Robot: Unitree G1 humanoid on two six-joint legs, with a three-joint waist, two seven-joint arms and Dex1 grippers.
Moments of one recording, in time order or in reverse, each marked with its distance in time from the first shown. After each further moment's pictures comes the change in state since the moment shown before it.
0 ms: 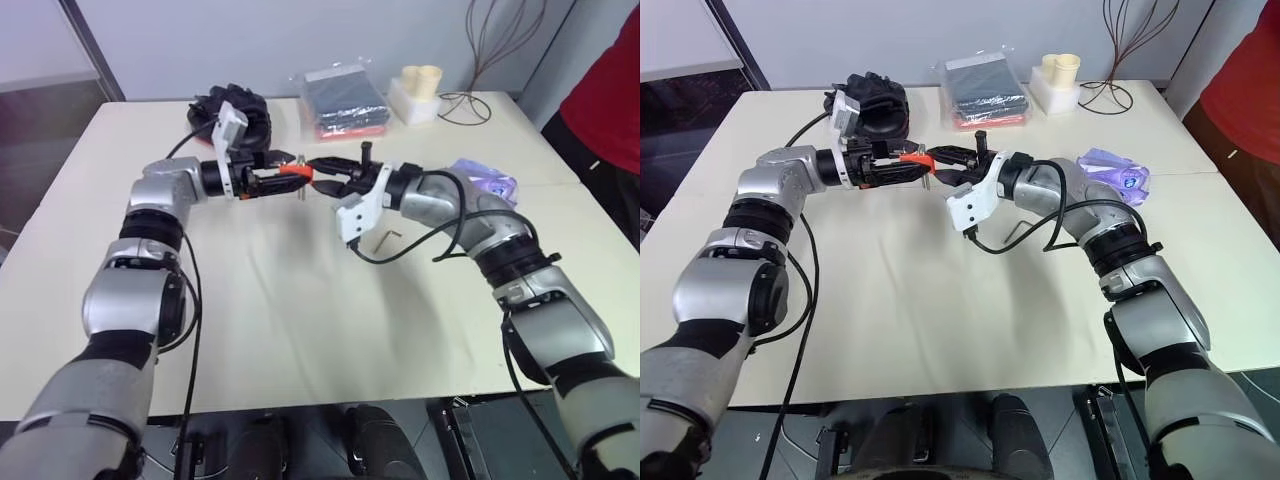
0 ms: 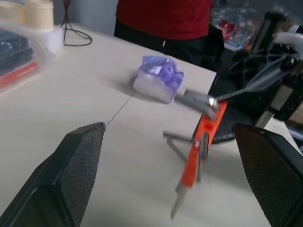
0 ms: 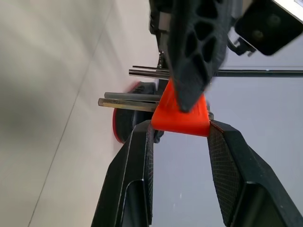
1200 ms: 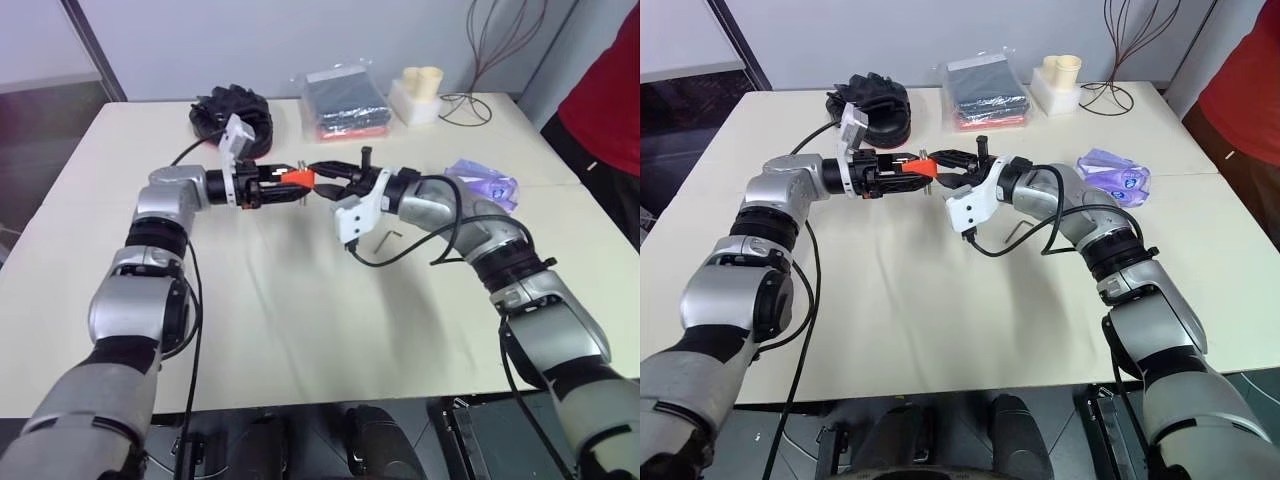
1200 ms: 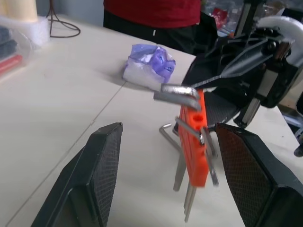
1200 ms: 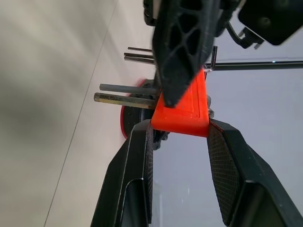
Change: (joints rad) left arm 0.044 -0.018 0.004 -0.034 0.056 -0.023 -0.031; right arm 0.009 0.012 0.001 -0.002 0.012 0.032 0.002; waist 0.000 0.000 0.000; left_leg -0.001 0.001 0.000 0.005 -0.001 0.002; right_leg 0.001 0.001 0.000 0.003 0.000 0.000
